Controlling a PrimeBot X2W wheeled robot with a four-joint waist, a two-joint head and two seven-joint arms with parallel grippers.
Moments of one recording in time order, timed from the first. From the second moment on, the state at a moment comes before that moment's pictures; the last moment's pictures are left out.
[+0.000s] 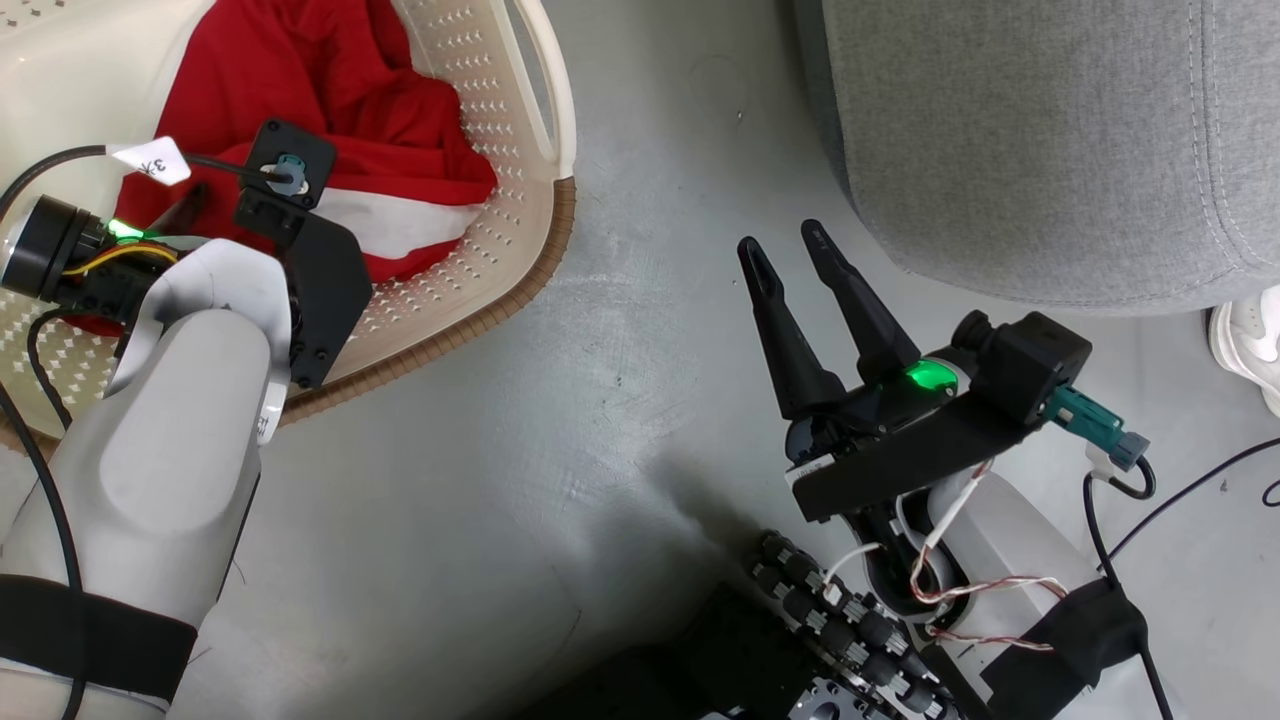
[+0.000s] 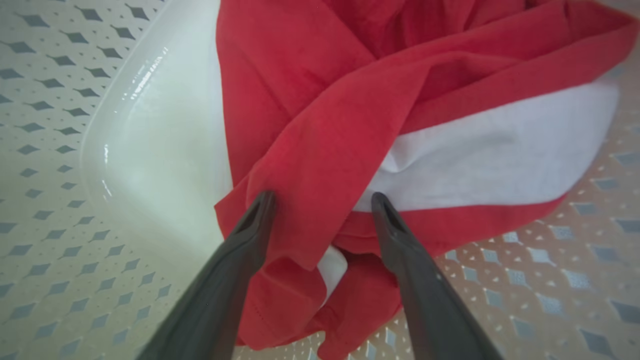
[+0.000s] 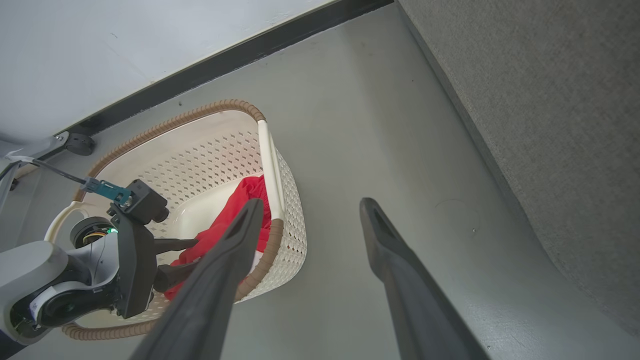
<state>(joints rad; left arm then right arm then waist) -0.91 0.31 -0.51 0.66 -0.04 0.05 0.57 -0.52 -0.05 0.52 0.26 0.63 0.08 -0.26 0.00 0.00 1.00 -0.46</state>
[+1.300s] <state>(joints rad) -0.76 0.11 -0.42 0.65 -0.22 0.07 0.12 -0.52 -0.08 0.27 0.39 0.49 0.10 -0.26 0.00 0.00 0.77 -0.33</state>
